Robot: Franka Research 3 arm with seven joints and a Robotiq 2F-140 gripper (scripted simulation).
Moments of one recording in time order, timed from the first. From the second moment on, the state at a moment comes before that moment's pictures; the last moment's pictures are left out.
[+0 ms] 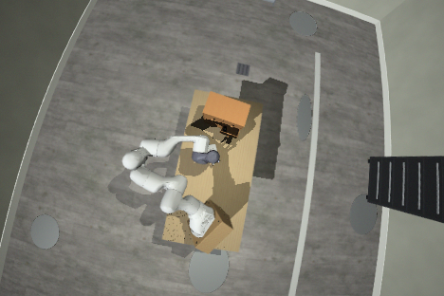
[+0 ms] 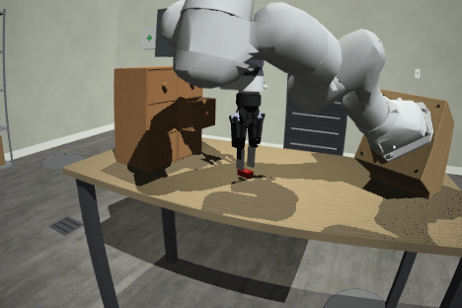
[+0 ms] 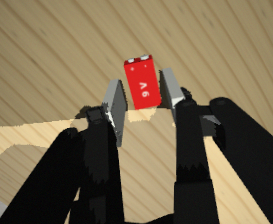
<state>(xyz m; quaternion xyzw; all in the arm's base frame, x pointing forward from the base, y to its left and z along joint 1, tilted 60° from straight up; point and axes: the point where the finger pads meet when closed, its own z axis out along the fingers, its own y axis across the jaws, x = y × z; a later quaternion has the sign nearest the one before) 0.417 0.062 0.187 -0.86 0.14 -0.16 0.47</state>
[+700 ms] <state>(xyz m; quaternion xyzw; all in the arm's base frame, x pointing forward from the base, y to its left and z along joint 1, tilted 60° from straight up) 0.425 0.081 0.175 -0.86 0.14 -0.16 0.47</state>
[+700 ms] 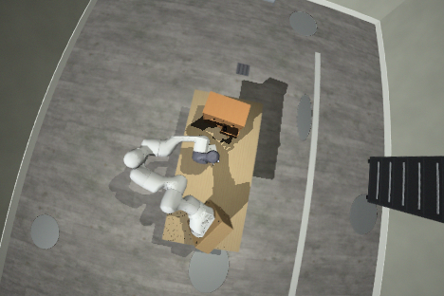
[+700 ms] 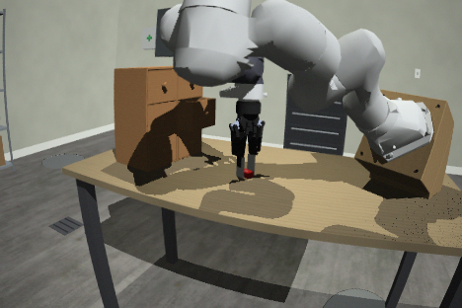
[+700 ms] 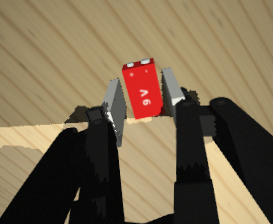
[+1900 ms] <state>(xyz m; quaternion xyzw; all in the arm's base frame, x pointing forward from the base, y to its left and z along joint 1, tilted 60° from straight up) 0.427 0.080 0.174 -0.86 0.14 -0.16 0.47</state>
